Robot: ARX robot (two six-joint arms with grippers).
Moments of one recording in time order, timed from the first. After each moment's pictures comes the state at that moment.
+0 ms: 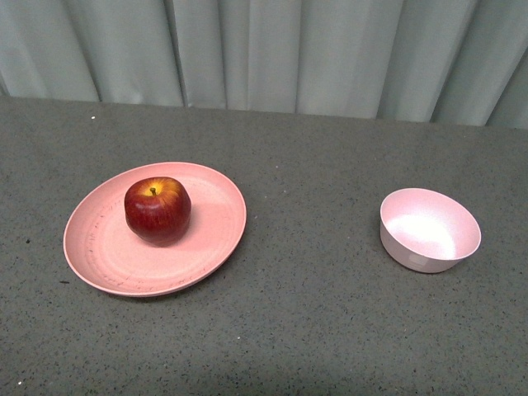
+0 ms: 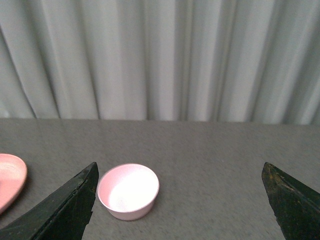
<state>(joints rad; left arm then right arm) 0.00 0.00 0.02 0.00 0.00 0.00 0.02 0.02 0.02 -0.05 0.04 -0.02</state>
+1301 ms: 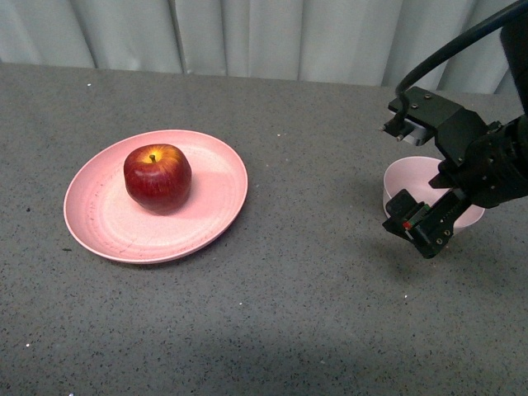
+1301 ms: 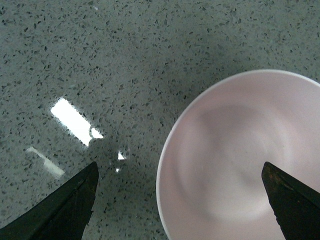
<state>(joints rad) 0.00 0.00 0.02 0.00 0.00 0.00 0.20 2.06 1.04 -0.03 -0.17 -0.55</state>
